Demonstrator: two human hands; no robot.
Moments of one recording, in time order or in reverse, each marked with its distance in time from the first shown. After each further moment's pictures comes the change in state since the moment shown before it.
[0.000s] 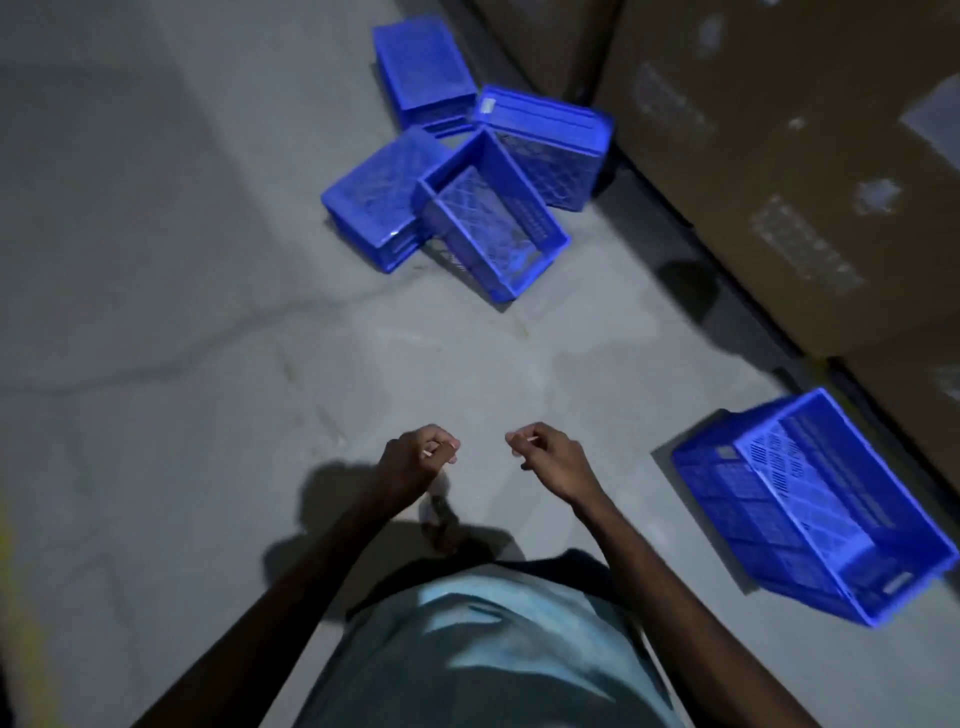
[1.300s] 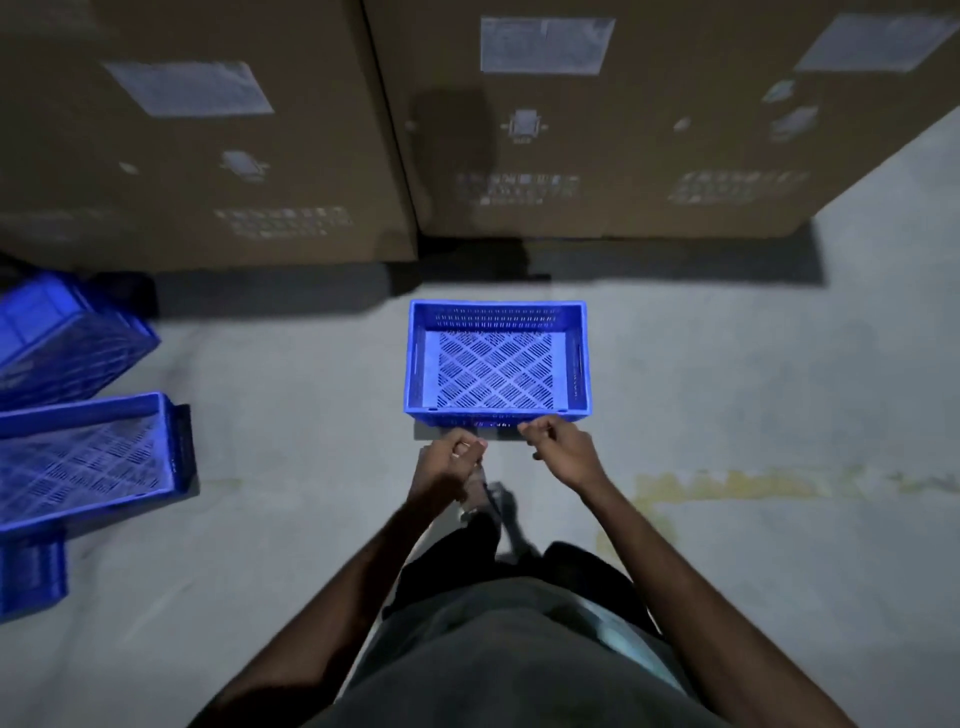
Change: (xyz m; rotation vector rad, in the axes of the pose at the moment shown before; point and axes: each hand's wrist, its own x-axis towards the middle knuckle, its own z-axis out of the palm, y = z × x) left_hand 0.036 0.252 0.664 0.557 -0.711 0.281; right_hand -0.147 0.451 -0.439 0.645 0.708 0.420
